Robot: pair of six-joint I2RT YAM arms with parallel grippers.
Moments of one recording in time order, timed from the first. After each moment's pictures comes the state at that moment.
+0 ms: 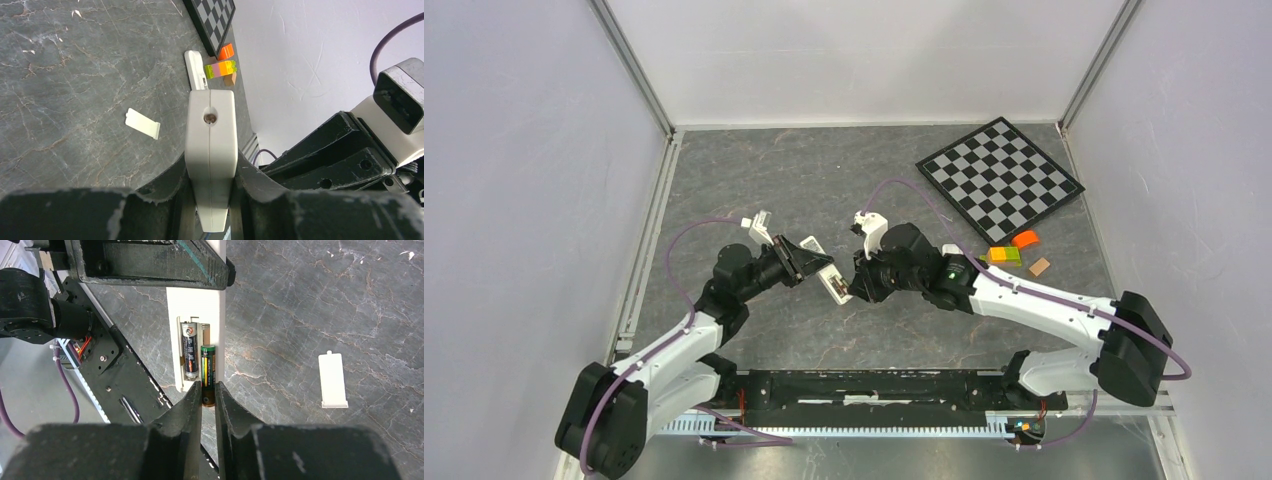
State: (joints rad) left arm -0.42 0.95 0.29 0.48 0.45 -1.05; right arm 0.99 1.30 0.91 -0.22 -0.12 0.39
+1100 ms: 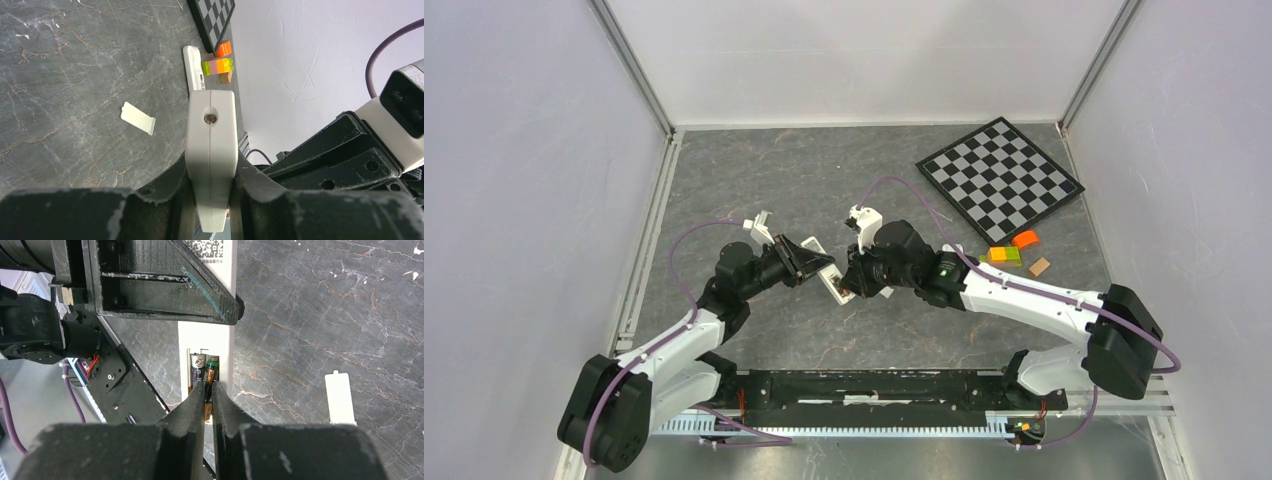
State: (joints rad) left arm -0.42 0.99 0.30 0.49 0.47 -1.12; right arm 0.99 1.36 0.94 -0.15 -0.10 0.42
